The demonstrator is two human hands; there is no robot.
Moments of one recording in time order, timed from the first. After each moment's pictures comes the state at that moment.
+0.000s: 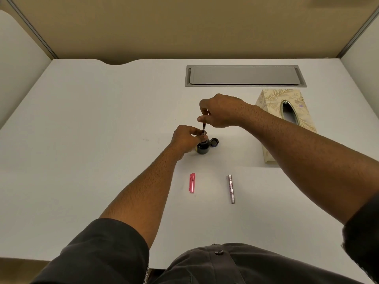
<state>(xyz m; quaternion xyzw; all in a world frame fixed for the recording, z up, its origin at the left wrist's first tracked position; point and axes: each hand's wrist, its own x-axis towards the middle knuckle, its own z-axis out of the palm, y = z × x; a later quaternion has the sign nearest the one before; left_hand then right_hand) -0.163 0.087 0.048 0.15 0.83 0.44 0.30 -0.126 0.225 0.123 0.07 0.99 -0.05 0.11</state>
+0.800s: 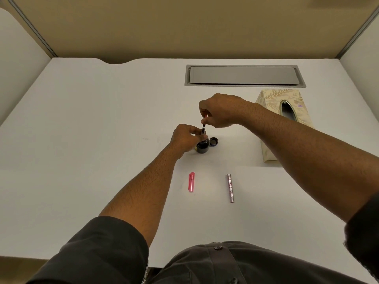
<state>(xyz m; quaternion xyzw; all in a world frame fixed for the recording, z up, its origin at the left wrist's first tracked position) -0.162 0.087 0.049 0.14 0.84 0.44 0.30 -0.126 0.227 0.125 0.03 0.99 -0.04 0.13</state>
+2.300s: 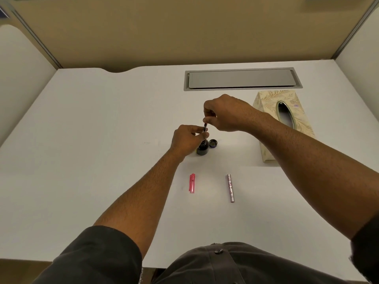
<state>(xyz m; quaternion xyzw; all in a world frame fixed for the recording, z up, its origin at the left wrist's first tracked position) -0.147 0.085 0.064 0.17 0.84 0.45 0.25 -0.093 0.222 0.139 0.07 0.99 -0.11 0.03</state>
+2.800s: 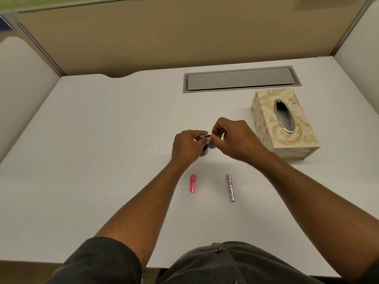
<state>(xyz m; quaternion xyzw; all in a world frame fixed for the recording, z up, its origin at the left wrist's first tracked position) -0.126 0.080 0.059 0.23 0.87 0.41 0.15 -0.026 0.198 0.107 0.18 0.93 -0.30 -0.09</state>
